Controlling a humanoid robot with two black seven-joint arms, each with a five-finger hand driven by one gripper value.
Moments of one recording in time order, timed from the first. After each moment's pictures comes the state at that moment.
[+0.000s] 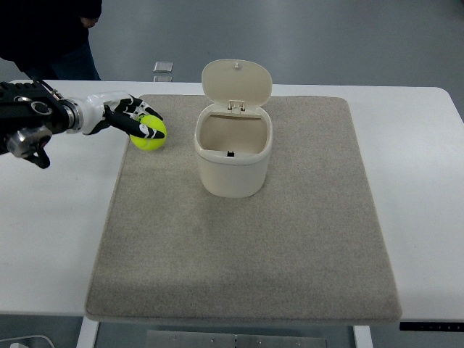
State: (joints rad) left arm -1.46 0.75 0.32 -1.29 0.01 0.14 0.09; right arm 0.02 0.00 -0.10 0.23 -0.01 -0.15 0.37
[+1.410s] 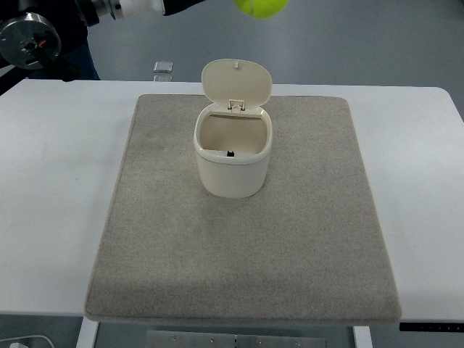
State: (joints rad) left arm -1.36 0.66 -0.36 -1.40 0.13 -0.26 -0.03; right arm 0.02 0.00 -0.10 0.23 -0.01 -0.15 0.37
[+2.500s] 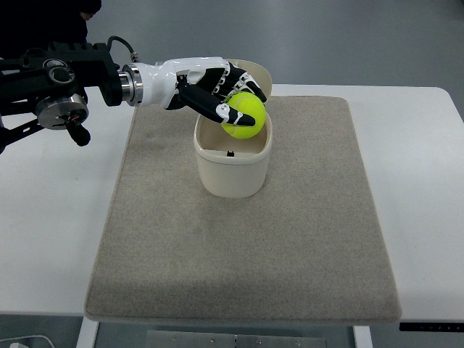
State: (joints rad) left arm -1.38 0.65 -0.04 -1.42 0.30 -0.19 0.03; right arm 0.02 0.00 -0.10 0.23 -0.01 -0.15 0.37
